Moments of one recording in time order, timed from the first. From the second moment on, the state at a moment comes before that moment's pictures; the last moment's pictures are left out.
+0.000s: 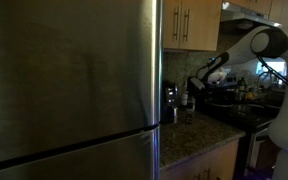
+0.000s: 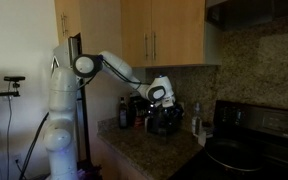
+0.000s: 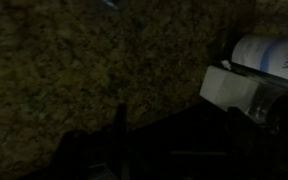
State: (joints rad) arm -0.17 0.17 -0.09 -2.03 -0.02 2.59 1.46
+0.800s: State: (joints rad) arm -0.08 0.33 -0.21 -1.84 -0.04 2.70 1.75
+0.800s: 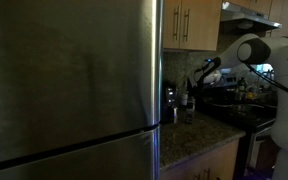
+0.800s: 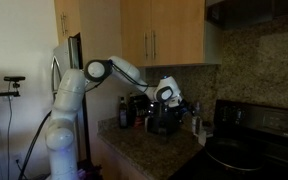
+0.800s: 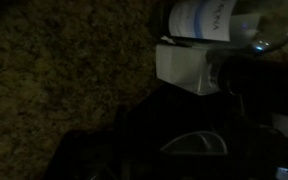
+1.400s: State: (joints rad) arm -0.09 0.54 -0.22 -1.48 0.12 2.56 1.94
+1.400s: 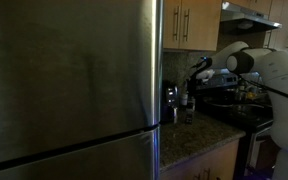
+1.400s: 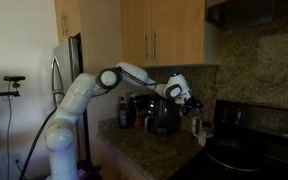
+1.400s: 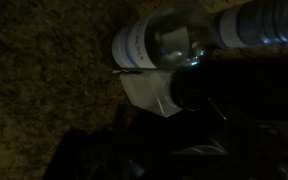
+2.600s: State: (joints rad) arm -0.12 0.94 -0.28 -0.84 -0.02 2.18 2.17
